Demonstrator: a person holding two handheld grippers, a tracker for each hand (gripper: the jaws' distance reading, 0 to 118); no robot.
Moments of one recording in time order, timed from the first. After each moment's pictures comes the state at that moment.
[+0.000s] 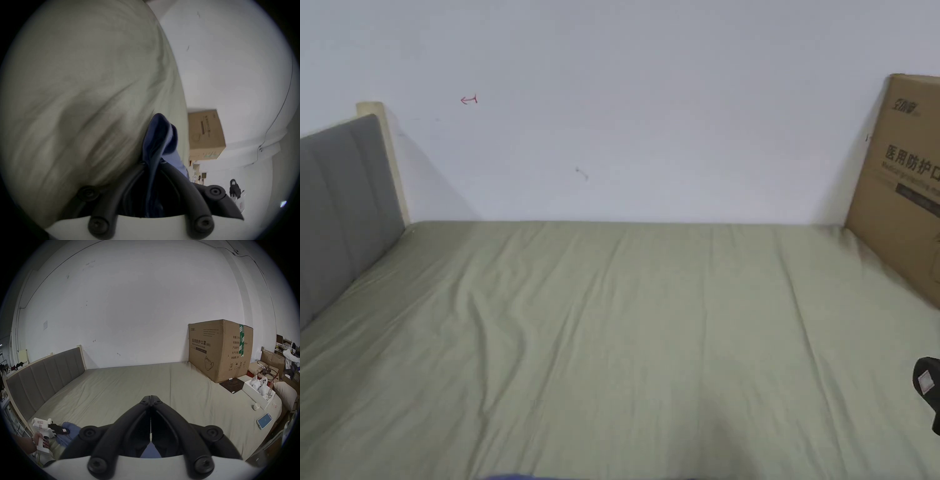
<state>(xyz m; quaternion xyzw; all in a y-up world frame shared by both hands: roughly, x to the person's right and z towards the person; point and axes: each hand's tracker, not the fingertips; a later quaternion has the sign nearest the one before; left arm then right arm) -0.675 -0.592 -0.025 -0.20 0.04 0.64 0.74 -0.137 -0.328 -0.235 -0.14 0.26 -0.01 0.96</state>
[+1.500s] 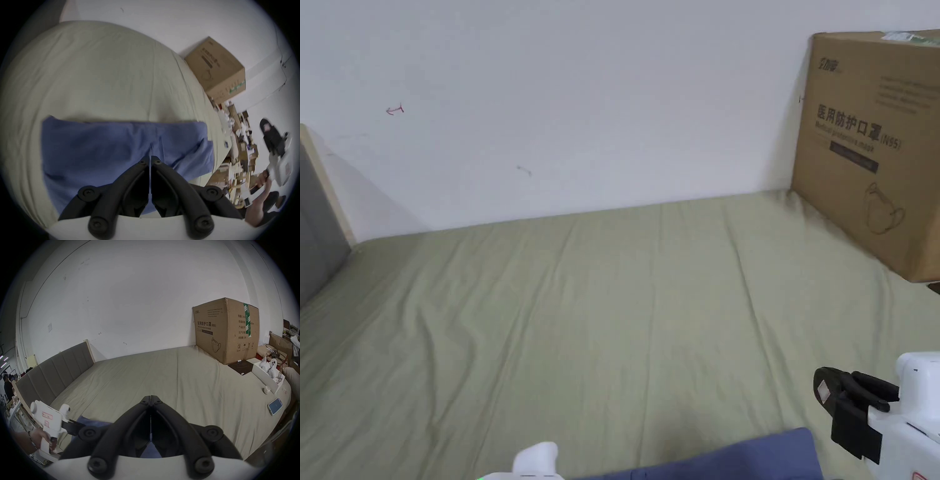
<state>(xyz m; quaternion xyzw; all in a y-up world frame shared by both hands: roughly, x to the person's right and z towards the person) -0.457 -0.481 -0.141 -0.45 0.00 0.32 0.84 -0.107 -0.365 -0.234 -0.20 0.30 -0.04 0.93</state>
